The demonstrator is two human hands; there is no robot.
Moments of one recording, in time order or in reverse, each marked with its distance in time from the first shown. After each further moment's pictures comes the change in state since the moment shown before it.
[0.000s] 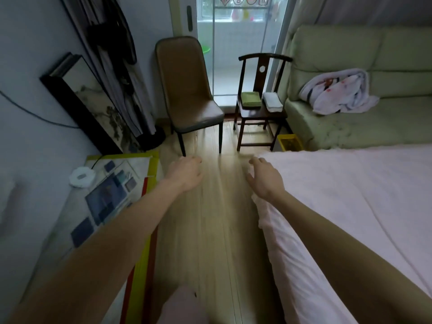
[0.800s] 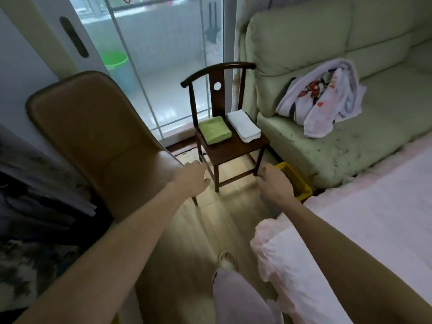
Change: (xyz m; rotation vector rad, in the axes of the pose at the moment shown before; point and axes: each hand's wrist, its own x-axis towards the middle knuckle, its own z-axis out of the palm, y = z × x) left_hand 0.686 -0.012 -0.050 0.112 -0.265 0.354; right_hand 0.582 0.142 -0.005 0.190 0.056 0.582
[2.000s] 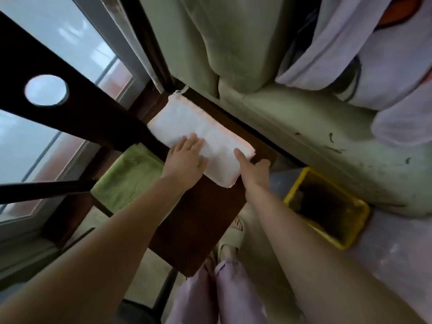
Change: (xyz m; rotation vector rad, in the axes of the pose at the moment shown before) left_hand 0.738 -0.030 0.171 -0.016 -0.330 0.349; right_hand 0.624 0.105 0.203 0.983 0.227 1.203
